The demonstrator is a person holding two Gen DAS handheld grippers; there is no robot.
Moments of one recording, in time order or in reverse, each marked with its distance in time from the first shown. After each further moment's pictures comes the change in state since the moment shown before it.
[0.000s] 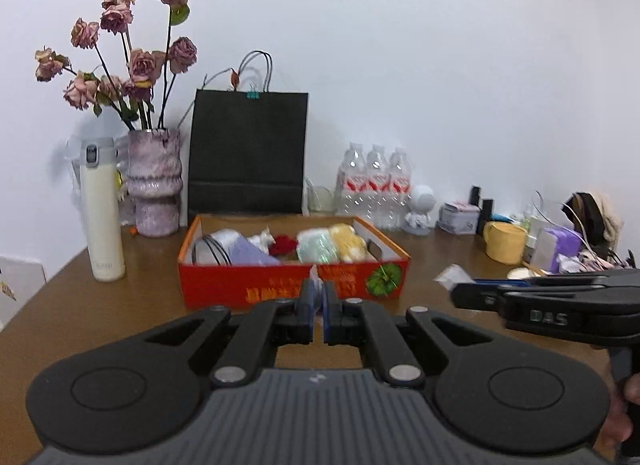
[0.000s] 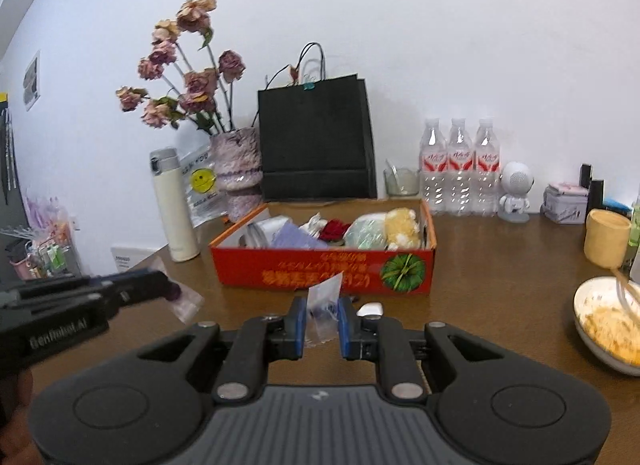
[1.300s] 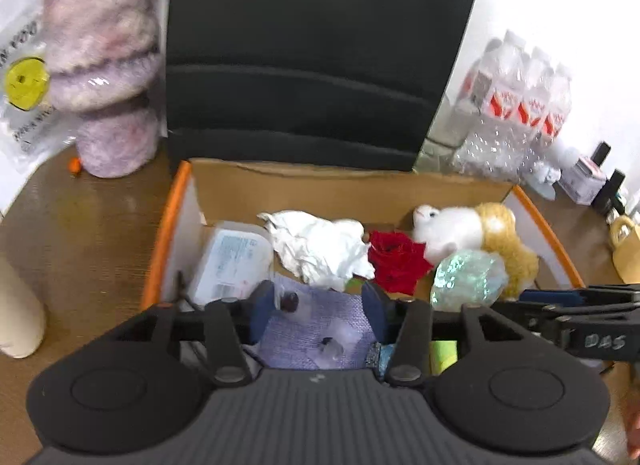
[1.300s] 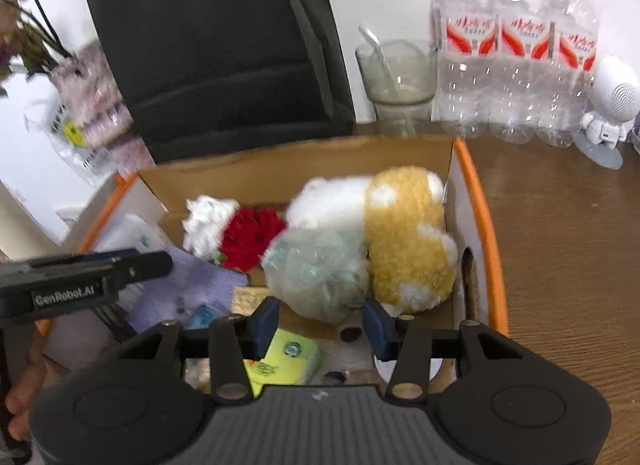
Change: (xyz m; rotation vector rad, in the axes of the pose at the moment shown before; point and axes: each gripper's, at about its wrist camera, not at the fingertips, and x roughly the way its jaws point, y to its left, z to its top) left arm 0.340 0.117 0.072 -0.135 0.504 0.034; right arm 0.324 -0.079 0.110 0.155 0.478 0.007
